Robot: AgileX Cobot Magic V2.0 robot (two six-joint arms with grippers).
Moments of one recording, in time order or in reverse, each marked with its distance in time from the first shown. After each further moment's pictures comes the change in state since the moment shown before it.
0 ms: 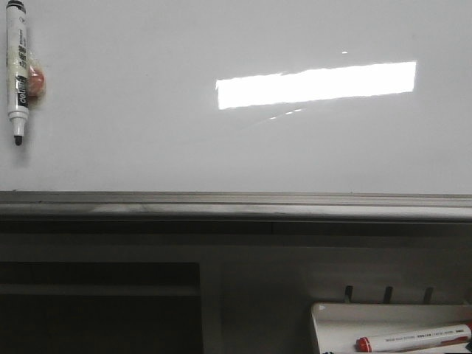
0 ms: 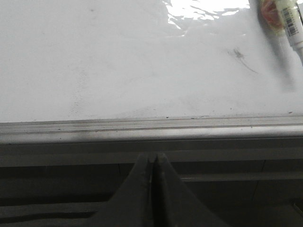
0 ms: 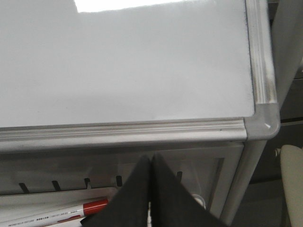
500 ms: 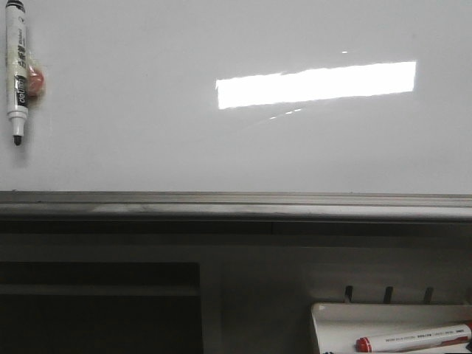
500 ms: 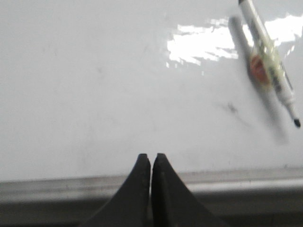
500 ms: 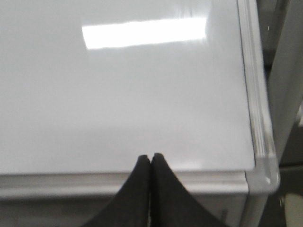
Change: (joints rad) left arm 0.000 0.000 0.000 0.022 -0.194 0.000; right arm 0.000 0.000 0.000 -0.027 -0.187 0.000
